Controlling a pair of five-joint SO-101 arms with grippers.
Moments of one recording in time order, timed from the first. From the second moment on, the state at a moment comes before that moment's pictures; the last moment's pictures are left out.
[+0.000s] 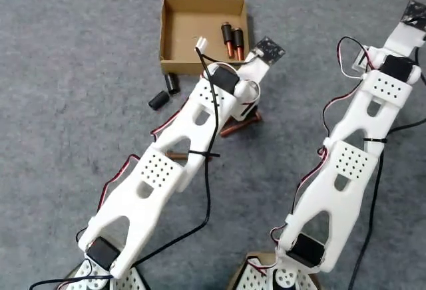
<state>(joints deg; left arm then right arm) 30.6 72.4 -82.2 82.3 -20.5 26.1 75.3 -92.8 77.0 -9.5</state>
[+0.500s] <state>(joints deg) 31.0 75.3 -83.3 79.3 -20.5 26.1 75.3 -92.8 77.0 -9.5</state>
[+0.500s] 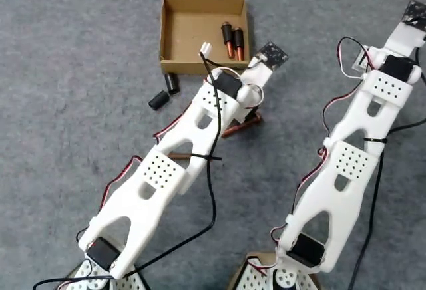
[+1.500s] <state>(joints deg) 22.6 45.1 -80.1 100.1 -18.0 16.9 50.9 -92.8 101.5 2.1</state>
